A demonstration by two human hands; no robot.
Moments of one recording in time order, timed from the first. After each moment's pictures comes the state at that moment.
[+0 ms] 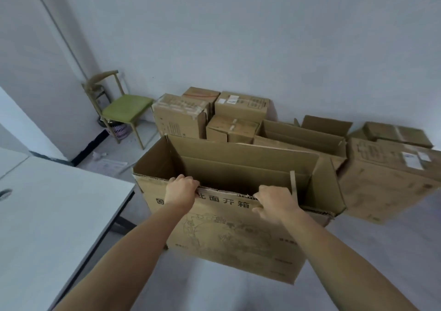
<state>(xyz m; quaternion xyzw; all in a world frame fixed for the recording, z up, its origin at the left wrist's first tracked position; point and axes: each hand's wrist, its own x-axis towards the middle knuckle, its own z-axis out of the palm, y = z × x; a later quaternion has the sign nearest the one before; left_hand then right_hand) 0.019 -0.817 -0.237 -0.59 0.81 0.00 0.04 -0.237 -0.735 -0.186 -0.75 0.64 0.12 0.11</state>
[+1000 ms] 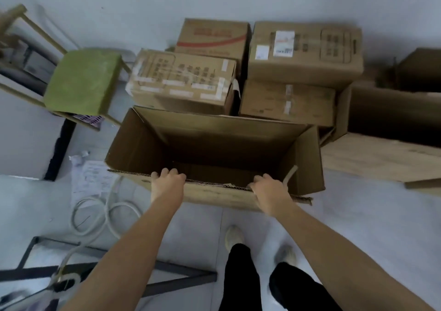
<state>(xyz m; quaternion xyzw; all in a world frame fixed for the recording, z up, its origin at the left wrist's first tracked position) 0.171 -1.443 -0.472 -0.56 0.78 0.03 0.29 -0.094 -1.356 -0.485 -0.70 0.64 0.16 0.28</state>
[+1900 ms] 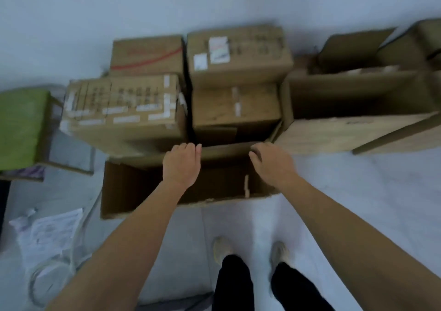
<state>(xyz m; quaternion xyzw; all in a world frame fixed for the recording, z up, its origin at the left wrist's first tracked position) 0.023 -1.494 -0.451 -0.47 0.88 0.11 0.00 -0.181 -1.367 -0.429 -0.47 0.84 -0.07 0.25</state>
